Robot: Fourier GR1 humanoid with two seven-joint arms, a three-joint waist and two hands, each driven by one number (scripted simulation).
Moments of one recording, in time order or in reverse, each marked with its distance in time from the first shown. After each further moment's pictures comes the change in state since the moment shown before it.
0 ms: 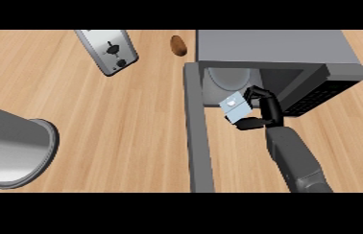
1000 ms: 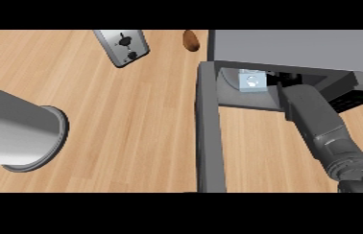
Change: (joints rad) left arm -0.129 0.051 -0.008 0.012 0.037 0.011 0.037; right arm -0.325 -0.162 -0.012 0.202 0.069 -0.175 0.190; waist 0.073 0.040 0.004
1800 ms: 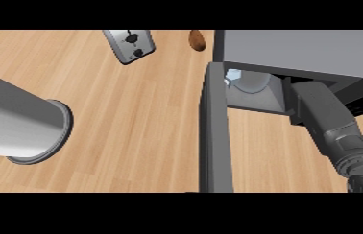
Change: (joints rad) left arm -0.088 0.056 -0.008 0.022 0.002 0.015 0.018; right arm -0.031 -0.046 -0.047 0.053 -0.034 -0.162 0.045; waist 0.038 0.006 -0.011
